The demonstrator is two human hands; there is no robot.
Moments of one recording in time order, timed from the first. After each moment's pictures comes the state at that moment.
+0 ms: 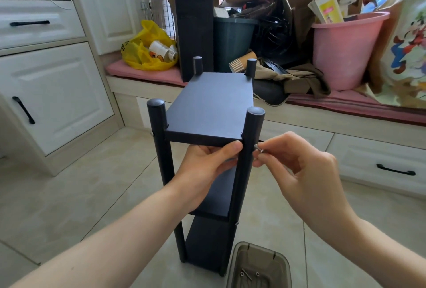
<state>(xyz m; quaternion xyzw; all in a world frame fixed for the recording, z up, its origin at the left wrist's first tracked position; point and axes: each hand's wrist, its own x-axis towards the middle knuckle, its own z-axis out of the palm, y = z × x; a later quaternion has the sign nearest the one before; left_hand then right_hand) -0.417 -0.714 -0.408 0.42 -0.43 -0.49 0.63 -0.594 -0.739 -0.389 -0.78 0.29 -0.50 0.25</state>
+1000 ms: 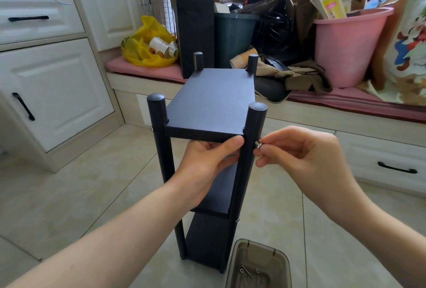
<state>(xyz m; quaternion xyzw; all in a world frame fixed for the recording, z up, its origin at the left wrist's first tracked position) -0.419 -0.714 -0.409 0.42 -0.42 -0.49 0.64 -0.597 -0.748 -0.372 -0.73 0.28 -0.47 0.41</state>
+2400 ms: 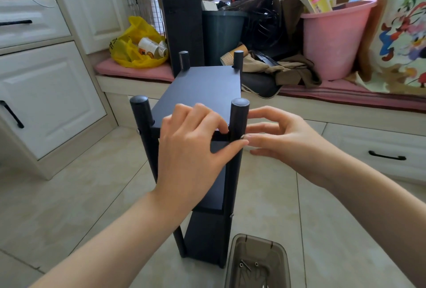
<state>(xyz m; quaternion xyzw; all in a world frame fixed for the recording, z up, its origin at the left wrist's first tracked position) -0.421 -0.701 -0.390 0.57 -0.64 0.26 0.44 -0.597 -0.777 -0.359 -0.70 0.34 -0.30 0.55</state>
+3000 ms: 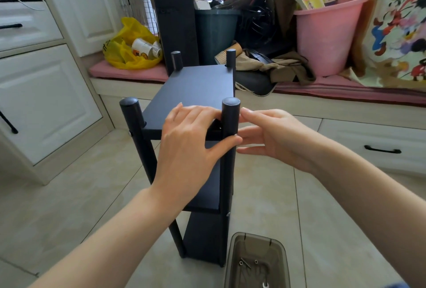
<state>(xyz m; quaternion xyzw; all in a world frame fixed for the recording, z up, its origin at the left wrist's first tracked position) -0.421 -0.711 -0.387 0.59 -0.67 0.14 0.42 -0.588 -0.794 -0.357 -0.61 0.36 -0.25 0.65</state>
